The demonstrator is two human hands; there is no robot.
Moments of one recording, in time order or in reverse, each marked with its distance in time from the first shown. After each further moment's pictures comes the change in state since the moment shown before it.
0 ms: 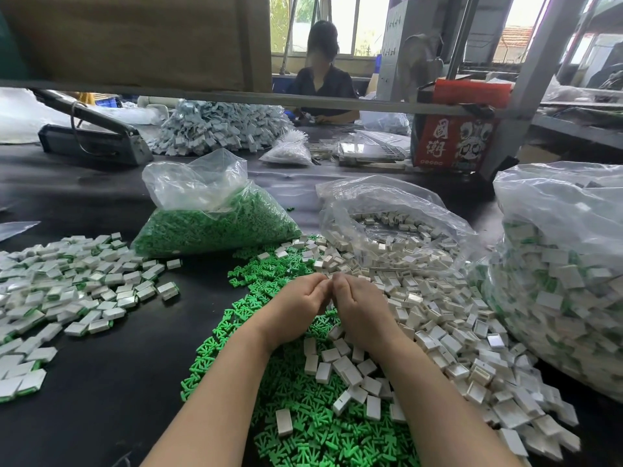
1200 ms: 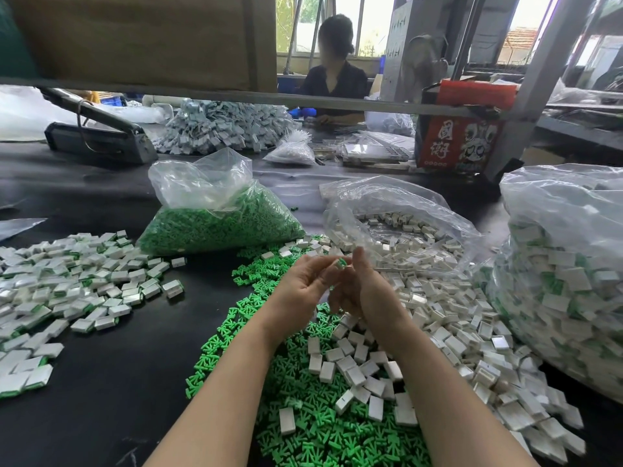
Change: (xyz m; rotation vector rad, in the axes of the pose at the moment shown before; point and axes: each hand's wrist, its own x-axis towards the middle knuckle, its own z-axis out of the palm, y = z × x) left_hand -0.006 0.010 -0.001 -0.254 0.117 0.158; right_hand 0.004 -0.004 -0.008 0.790 -0.164 0.166
